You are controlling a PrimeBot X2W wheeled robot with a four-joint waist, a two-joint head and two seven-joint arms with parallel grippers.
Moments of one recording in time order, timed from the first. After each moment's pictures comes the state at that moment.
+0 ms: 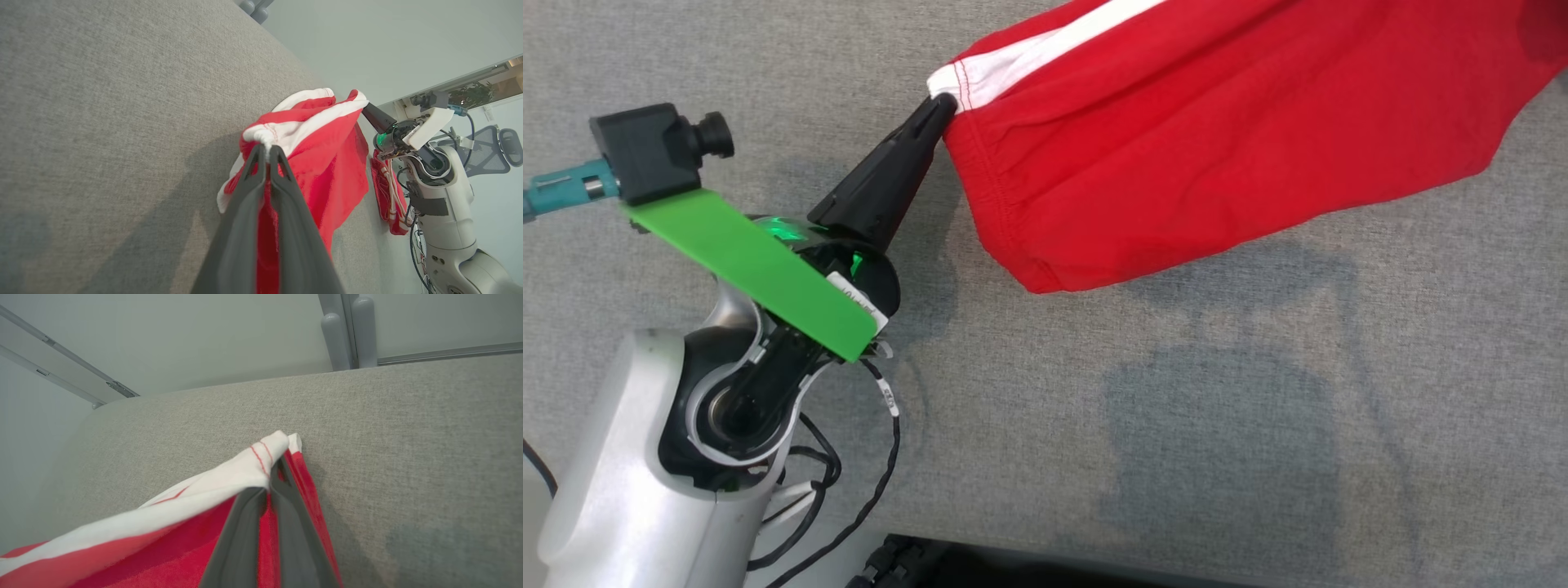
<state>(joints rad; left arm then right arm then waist) -0.49 0.20 -0.36 -0.30 -1.22 0.09 0.32 -0.92 -0.63 0.37 0.07 0.96 -0.12 0.47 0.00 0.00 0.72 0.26</state>
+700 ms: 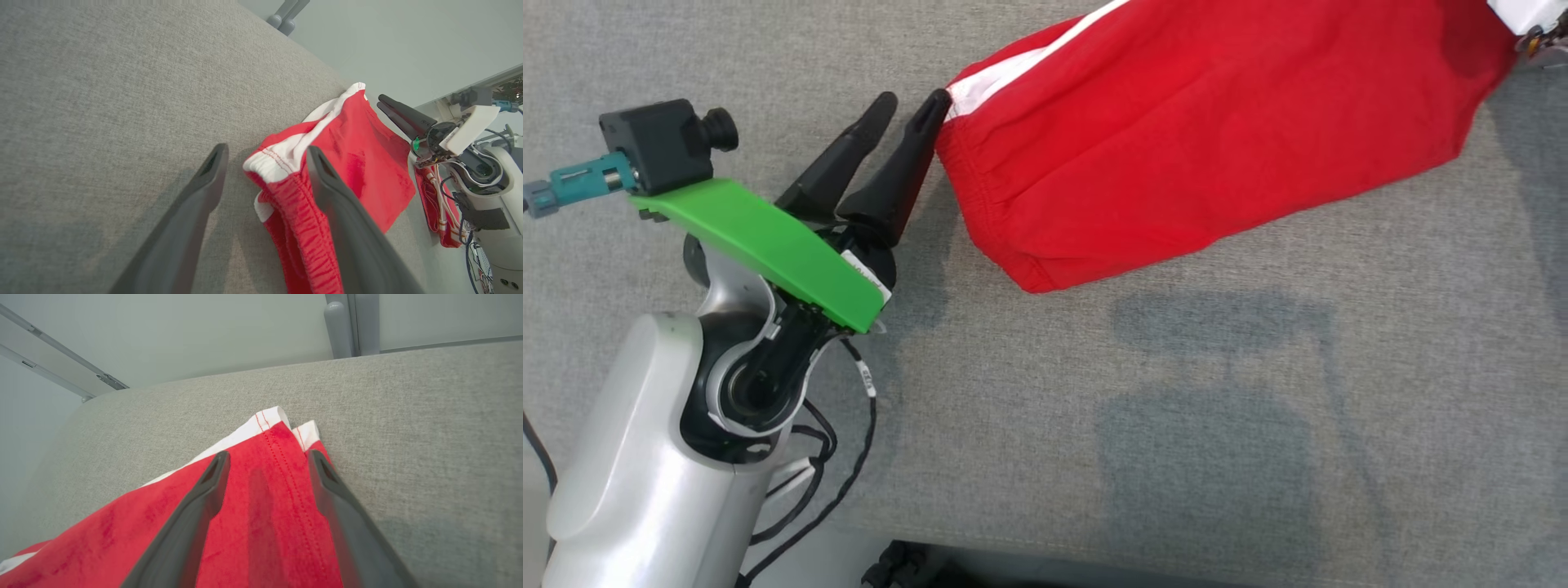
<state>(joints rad) -0.52 0.20 -0.38 -0.18 -1.10 0.11 0.27 -0.96 -0.53 0.44 0.24 0.90 -0.10 0.41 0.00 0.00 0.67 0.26</state>
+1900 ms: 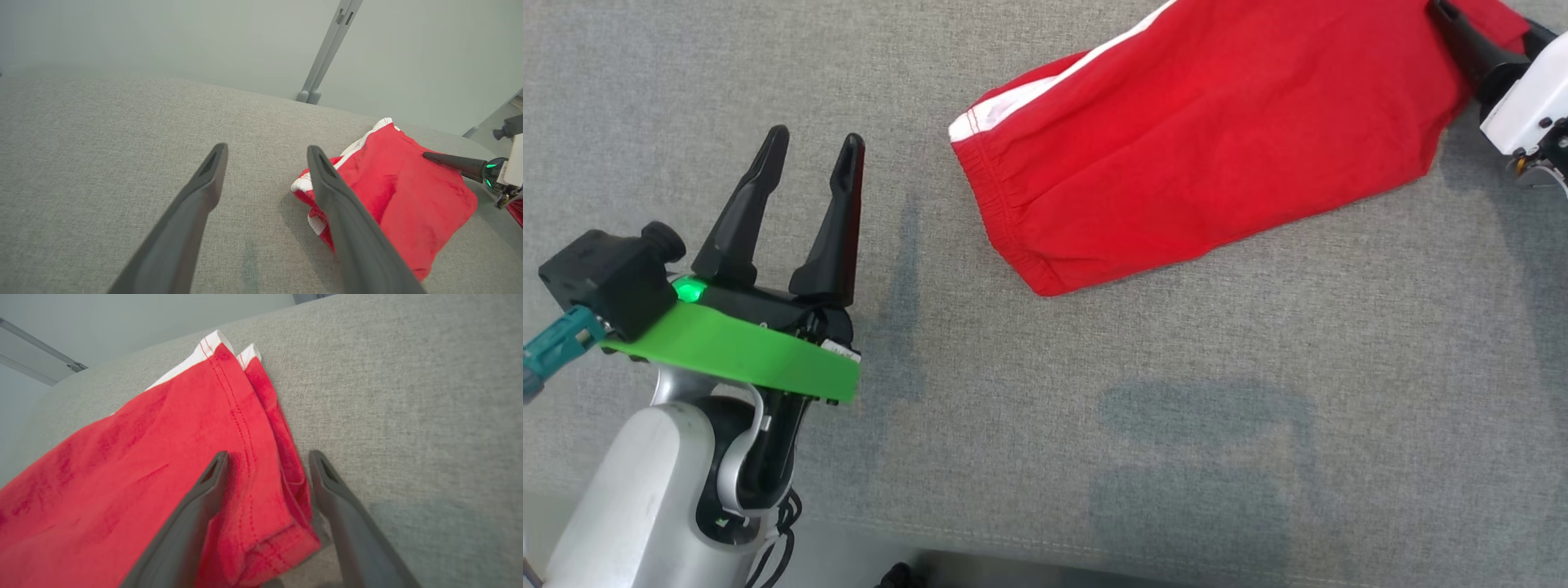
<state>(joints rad) -0.35 0.27 -0.36 -0.24 -0.73 0.12 -0.04 -0.77 -0.55 0.44 0.37 0.92 -0.04 0.31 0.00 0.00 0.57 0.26</state>
